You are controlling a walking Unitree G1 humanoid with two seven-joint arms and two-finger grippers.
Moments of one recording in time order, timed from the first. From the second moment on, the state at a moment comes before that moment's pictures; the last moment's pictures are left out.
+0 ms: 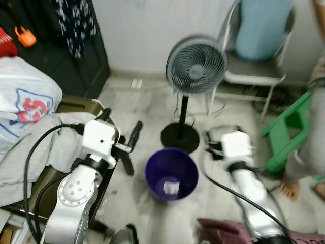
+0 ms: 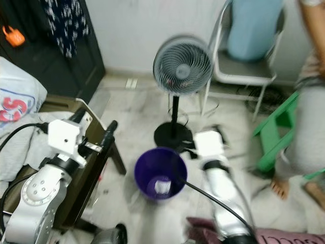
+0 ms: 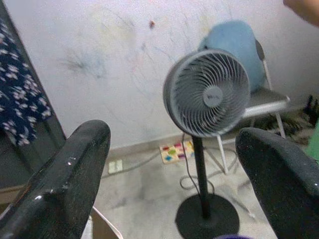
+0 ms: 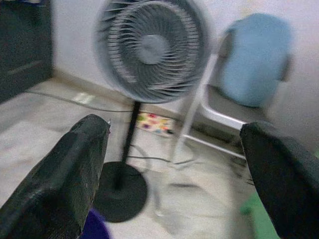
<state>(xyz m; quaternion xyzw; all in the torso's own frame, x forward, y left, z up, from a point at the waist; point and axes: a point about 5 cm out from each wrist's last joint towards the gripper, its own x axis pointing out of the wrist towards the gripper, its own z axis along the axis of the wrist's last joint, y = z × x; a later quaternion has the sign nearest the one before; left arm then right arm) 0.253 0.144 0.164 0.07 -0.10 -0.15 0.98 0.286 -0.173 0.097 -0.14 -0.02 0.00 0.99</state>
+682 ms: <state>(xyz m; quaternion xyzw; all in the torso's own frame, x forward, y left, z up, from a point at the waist) 0.270 0.148 0.151 0.06 -0.12 -0.10 0.99 0.291 -0.170 0.119 -0.13 -0.05 0.01 0.99</state>
